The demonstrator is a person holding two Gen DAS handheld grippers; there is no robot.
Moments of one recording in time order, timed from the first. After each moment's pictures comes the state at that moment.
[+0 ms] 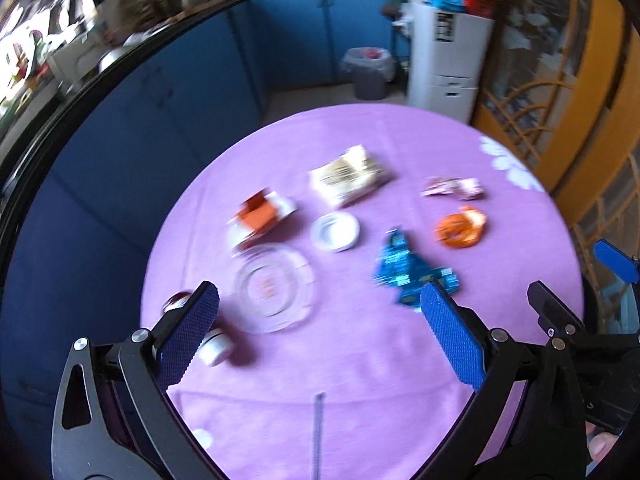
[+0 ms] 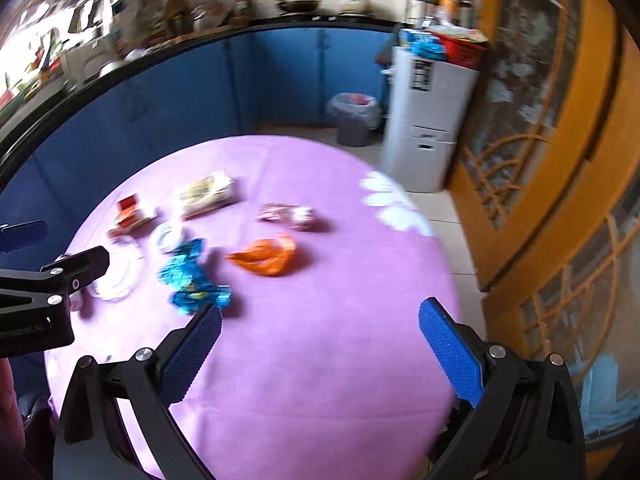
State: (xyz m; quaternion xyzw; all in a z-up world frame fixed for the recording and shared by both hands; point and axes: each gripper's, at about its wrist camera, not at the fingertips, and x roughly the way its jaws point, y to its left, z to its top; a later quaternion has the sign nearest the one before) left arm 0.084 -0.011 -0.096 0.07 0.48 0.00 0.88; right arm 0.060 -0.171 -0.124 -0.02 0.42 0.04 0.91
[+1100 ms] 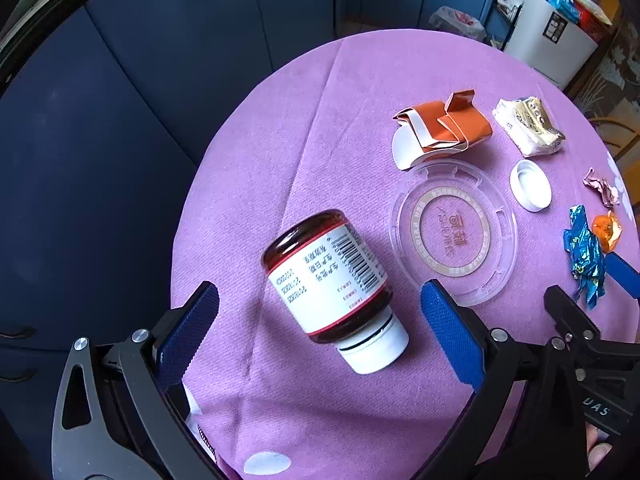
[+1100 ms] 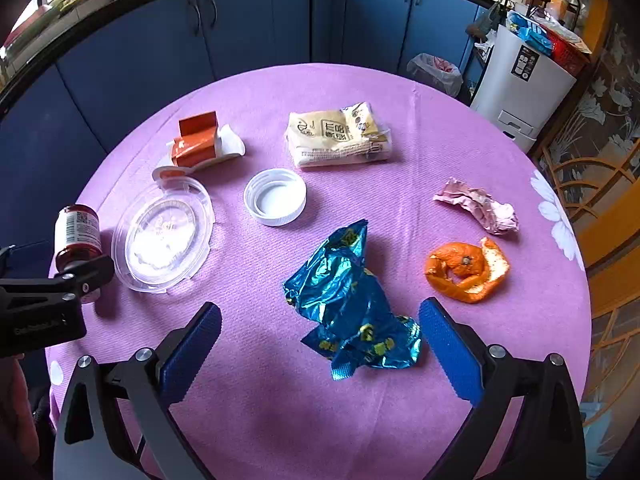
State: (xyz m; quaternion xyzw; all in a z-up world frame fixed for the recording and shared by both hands) left arm 0.100 0.119 -0.178 -0.04 0.57 0.09 0.82; right arm 0.118 -0.055 -0.187 -0.08 0.50 0.11 0.85
